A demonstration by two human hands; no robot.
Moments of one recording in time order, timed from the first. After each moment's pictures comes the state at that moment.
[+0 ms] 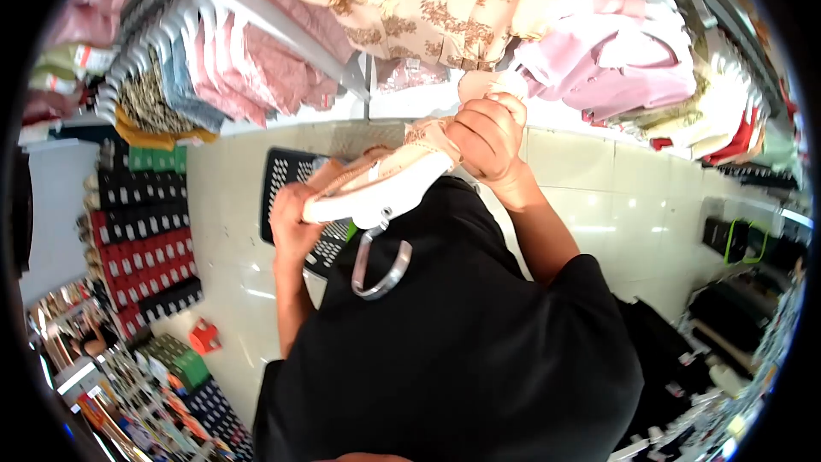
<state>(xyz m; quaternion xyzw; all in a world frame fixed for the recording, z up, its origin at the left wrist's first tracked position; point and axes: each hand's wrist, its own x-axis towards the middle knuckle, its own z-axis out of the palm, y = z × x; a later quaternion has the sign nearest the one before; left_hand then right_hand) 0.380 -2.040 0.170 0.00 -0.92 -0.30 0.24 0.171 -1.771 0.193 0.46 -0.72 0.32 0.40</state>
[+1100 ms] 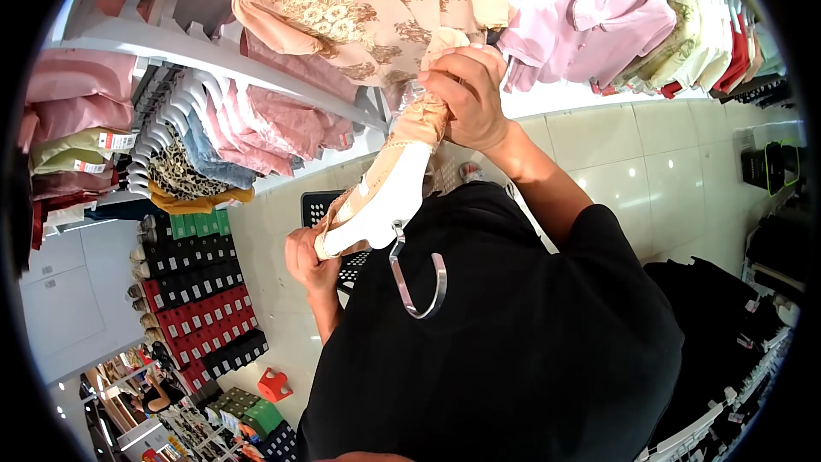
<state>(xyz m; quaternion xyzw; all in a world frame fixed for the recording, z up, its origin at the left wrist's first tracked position) 0.383 -2.041 0.194 -0.04 -0.91 -0.17 0.38 0.148 -1.789 0.212 0.39 -0.69 0.39 0.48</state>
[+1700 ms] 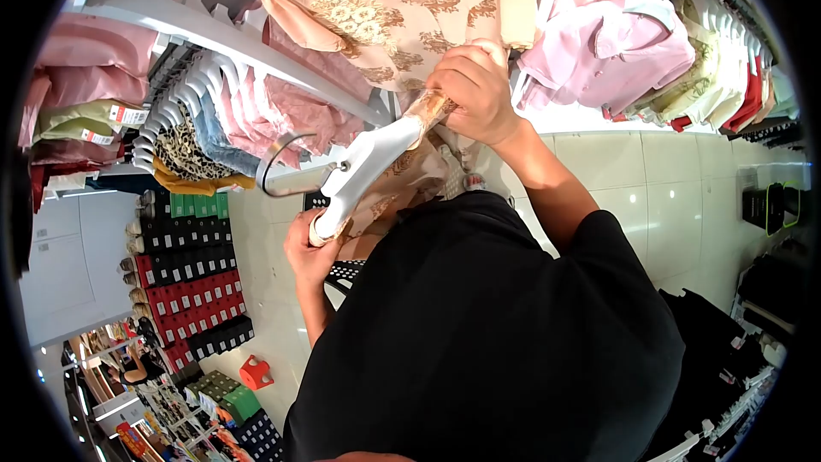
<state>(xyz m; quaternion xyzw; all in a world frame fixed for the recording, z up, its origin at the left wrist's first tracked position) 0.374 -2.048 0.212 0.07 -0.91 -0.34 0.23 0.120 -1.801 0.233 0.44 -0.71 0.38 0.39</state>
